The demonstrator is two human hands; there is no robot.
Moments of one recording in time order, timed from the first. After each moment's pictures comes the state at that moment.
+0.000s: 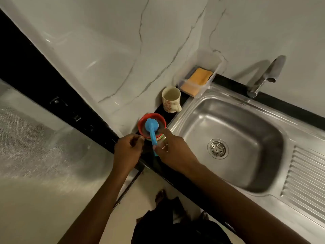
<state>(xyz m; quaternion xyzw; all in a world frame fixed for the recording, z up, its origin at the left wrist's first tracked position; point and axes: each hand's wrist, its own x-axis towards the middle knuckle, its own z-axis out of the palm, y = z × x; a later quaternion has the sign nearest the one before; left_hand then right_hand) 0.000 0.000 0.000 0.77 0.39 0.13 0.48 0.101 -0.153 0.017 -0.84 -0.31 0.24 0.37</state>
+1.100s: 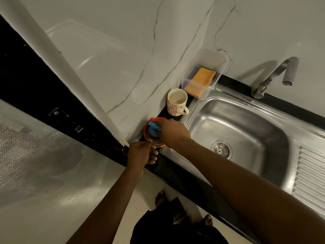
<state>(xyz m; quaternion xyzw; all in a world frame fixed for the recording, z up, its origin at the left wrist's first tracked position) 0.038 0.029 -0.044 0.57 0.49 0.01 0.66 0.171 -0.054 -0.014 -0.90 -0.36 0.21 0.14</state>
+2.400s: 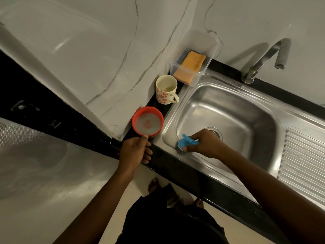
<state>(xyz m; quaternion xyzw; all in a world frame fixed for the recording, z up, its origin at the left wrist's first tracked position) 0.023 0.015 -0.042 0.64 0.42 -0.03 0.64 0.185 -0.212 -0.043 -0.89 -0.21 0.35 0.19</state>
